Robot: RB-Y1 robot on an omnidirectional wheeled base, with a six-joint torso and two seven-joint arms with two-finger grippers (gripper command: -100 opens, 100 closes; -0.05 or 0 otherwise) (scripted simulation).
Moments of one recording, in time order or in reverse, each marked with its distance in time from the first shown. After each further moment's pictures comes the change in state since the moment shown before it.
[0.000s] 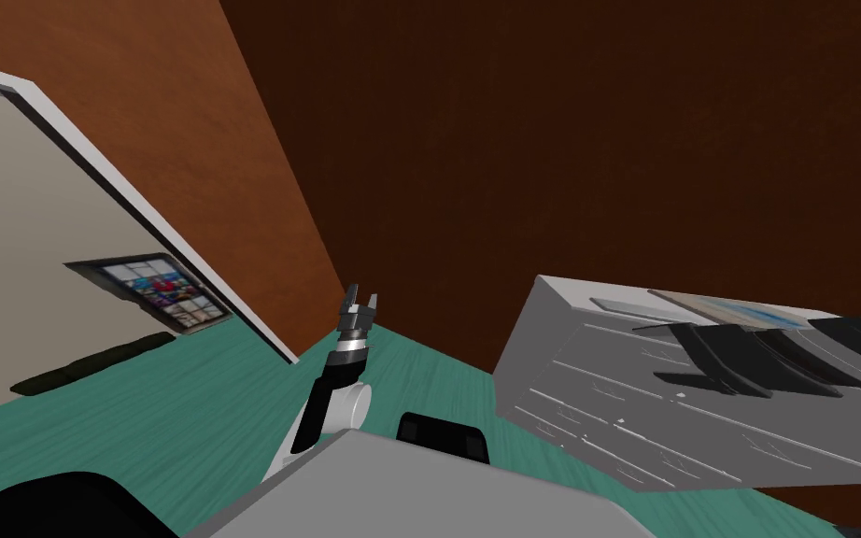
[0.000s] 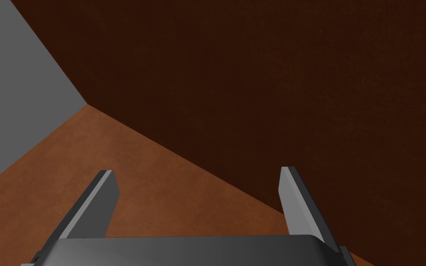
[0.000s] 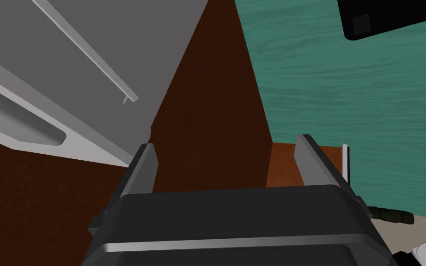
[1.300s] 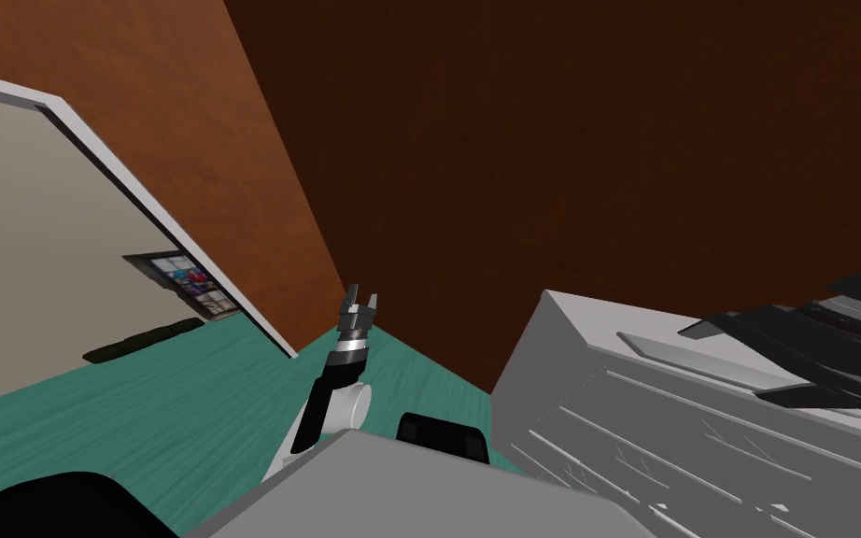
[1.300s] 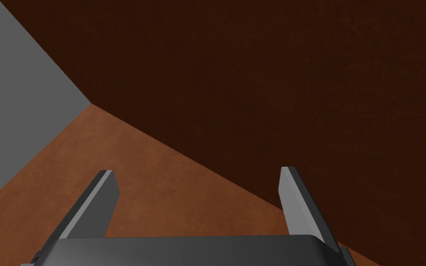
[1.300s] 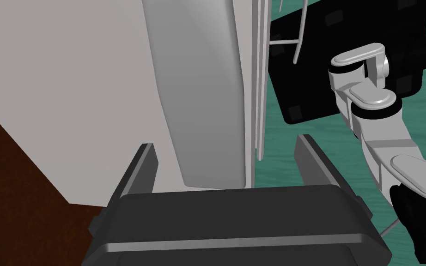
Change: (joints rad) left arm 0.000 0.000 0.000 0.000 0.000 0.000 0.000; right arm 0.131 -0.231 -0.223 0.111 0.130 -0.330 0.010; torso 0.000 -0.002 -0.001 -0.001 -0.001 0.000
